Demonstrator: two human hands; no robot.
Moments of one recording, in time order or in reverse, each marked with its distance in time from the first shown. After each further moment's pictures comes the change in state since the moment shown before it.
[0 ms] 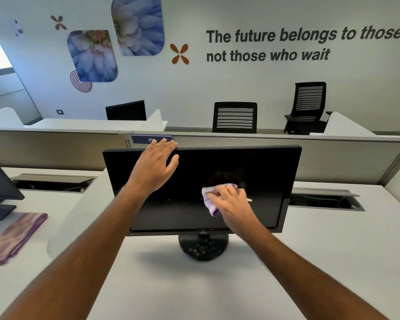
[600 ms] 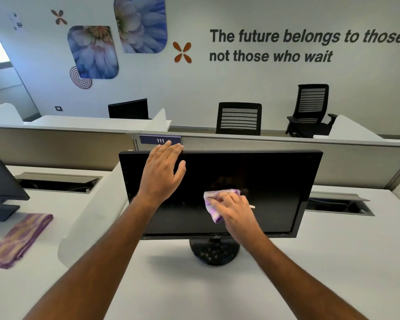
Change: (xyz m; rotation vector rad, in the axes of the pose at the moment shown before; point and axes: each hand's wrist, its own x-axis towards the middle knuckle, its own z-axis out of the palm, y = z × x) left_hand -0.017 -0.033 0.007 0.018 0.157 -0.006; right_hand 0.019 -0.040 0.020 0.084 0.102 -0.022
